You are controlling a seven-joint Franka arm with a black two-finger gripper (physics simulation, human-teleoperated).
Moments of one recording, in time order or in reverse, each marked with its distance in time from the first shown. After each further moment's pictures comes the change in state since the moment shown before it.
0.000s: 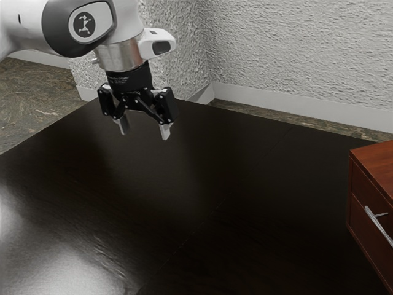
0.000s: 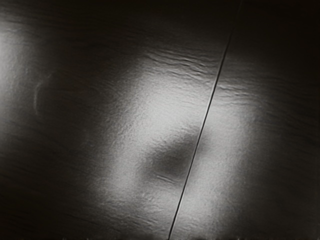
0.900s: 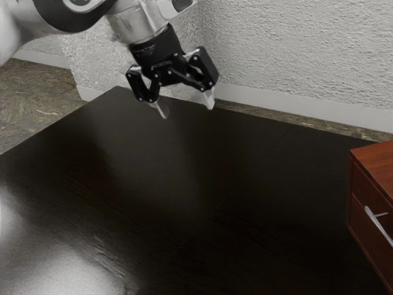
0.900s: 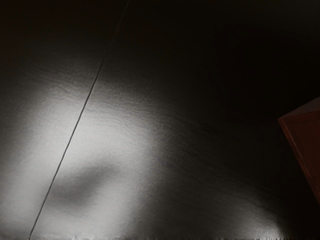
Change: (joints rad) arm 0.026 0.050 -0.103 0.171 -0.198 0.046 -0.189
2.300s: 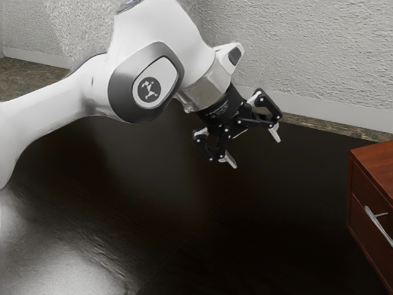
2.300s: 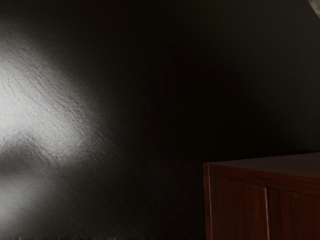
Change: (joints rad) arm -0.021 -0.079 -0.119 -0.451 -0.064 0.570 -0.479
